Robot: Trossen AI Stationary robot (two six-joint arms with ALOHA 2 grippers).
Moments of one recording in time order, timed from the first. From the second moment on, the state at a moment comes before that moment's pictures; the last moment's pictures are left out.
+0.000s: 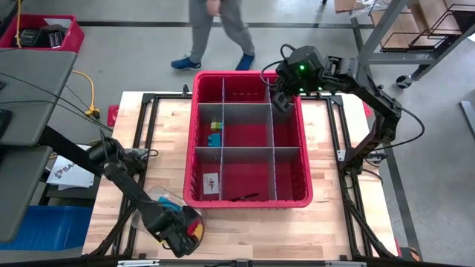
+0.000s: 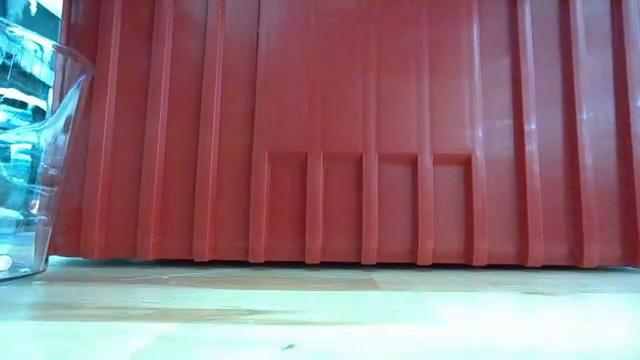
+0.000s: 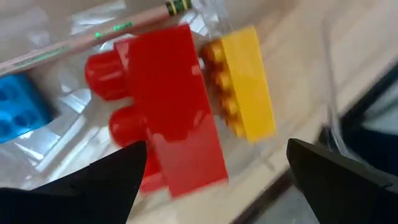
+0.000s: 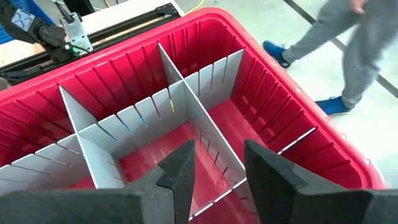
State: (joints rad) left arm -0.84 1.79 1.22 -0.78 -0.08 -1.59; right arm -0.33 1.63 2.15 -1.28 0.15 0.11
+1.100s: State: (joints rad) left arm -0.79 1.84 1.21 -0.87 -0.09 -1.56; right arm -0.33 1.63 2.15 -1.26 0.15 0.10
